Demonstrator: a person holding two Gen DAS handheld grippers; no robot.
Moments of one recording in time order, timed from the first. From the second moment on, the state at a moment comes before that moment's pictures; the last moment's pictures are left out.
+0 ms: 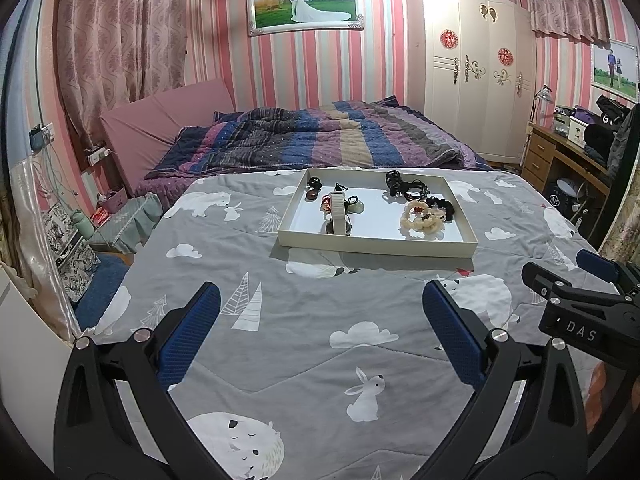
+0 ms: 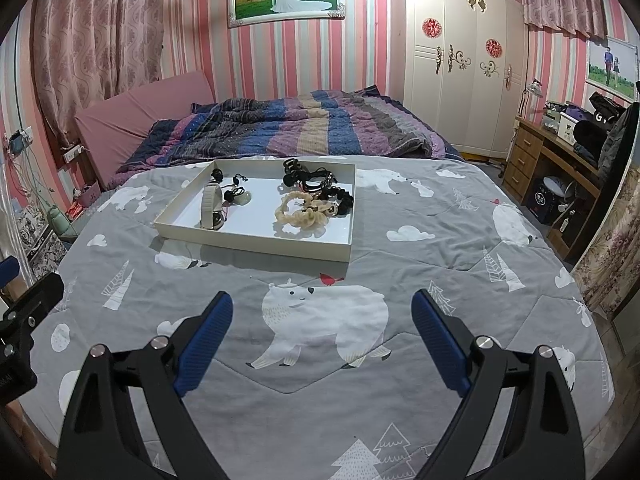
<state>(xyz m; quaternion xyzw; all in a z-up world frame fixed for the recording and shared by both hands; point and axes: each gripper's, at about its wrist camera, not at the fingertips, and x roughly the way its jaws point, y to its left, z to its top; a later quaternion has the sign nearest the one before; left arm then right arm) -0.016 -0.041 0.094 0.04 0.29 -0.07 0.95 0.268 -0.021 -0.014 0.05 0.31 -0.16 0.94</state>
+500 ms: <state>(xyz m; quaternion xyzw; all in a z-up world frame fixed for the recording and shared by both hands) -0.018 -0.039 0.096 0.04 0.29 -0.06 0.95 0.268 -0.022 -0.013 0.05 0.31 -0.16 0.94</state>
